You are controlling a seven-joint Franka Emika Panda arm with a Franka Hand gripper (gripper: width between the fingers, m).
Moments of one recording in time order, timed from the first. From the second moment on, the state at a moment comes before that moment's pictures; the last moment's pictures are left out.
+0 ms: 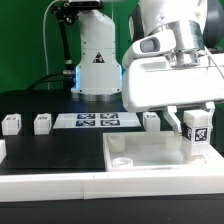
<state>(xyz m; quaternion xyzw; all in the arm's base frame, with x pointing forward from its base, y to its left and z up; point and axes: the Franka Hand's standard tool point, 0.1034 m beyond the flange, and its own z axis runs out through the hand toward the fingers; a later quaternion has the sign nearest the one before) 0.605 0.117 0.068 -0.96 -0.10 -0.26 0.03</state>
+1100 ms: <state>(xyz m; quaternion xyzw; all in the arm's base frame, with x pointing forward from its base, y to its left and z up) 0.606 0.117 0.068 -0.96 -0.10 -0.27 0.03</state>
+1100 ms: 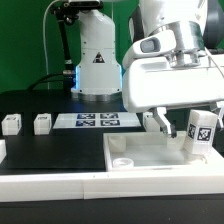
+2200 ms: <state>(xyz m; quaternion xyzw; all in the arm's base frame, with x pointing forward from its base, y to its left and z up) 0.602 0.110 0.095 -0.97 -0.10 -0.20 0.04</state>
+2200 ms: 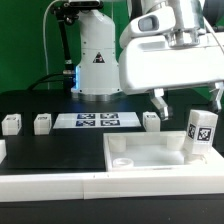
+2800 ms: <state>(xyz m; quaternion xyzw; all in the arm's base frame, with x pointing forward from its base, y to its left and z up) 0.601 0.123 0.099 -0.99 -0.09 0.03 0.07</state>
